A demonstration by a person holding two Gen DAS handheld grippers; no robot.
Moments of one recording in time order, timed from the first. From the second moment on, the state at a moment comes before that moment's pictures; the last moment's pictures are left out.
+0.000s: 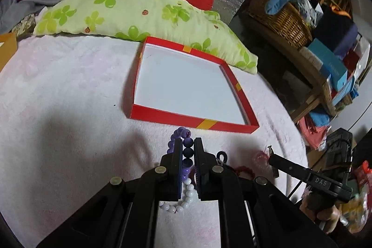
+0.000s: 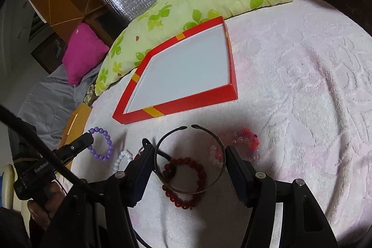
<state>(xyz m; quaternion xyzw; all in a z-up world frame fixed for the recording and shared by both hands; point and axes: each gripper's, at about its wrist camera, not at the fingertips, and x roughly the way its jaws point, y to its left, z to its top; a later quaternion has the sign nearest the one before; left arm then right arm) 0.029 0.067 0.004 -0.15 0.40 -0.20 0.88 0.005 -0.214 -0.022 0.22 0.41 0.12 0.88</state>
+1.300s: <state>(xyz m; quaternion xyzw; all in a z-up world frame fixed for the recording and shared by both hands) 0.157 0.016 -0.020 -0.09 0.43 -0.14 0.89 0.204 -0.188 -0.025 0.10 0.46 0.13 0.87</state>
